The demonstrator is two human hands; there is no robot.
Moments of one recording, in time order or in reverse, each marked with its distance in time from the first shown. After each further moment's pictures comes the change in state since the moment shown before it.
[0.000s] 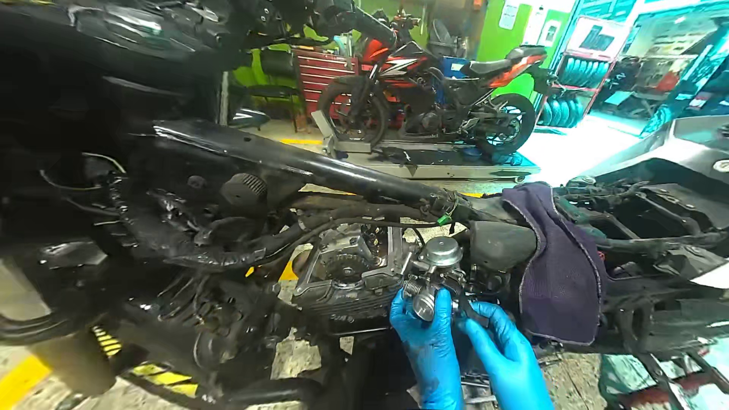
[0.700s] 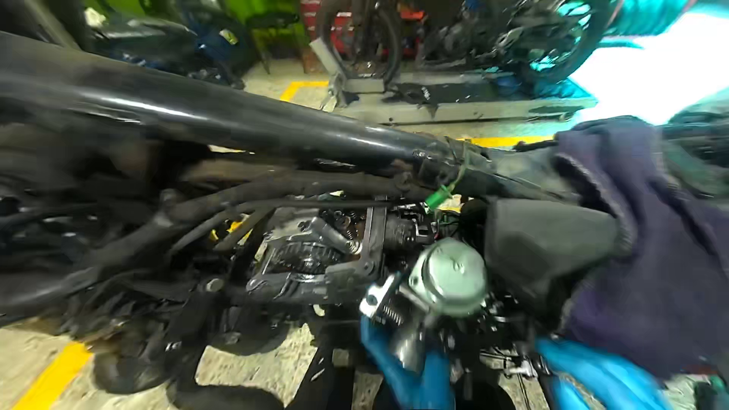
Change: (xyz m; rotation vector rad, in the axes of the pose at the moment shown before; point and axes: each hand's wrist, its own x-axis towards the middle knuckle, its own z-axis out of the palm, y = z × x) left_hand 0.014 -0.047 -0.037 0.066 -0.295 0.491; right_hand -0.002 0.015 -0.083 -0.453 -0.013 -0.345
